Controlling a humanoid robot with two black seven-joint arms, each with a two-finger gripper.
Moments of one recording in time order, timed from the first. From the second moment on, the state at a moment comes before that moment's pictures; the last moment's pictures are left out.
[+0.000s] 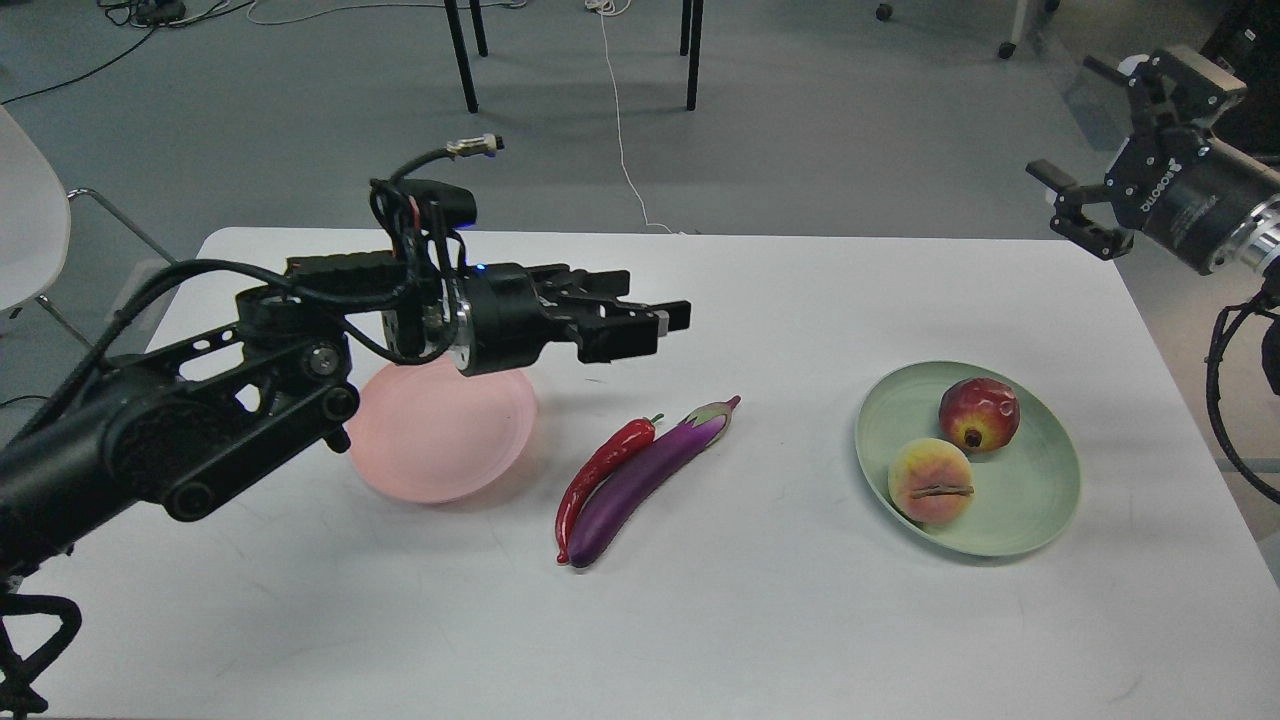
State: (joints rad) left arm -0.81 0.37 -0.57 -1.39 1.85 -0.38 -0.24; right arm 0.91 -0.87 0.26 0.97 0.12 0.49 0.31
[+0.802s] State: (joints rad) left arm -0.76 0.26 -0.34 -1.31 2.18 -0.37 -0.11; right arm 0.54 -0.86 0.50 0.85 0.19 0.49 0.40
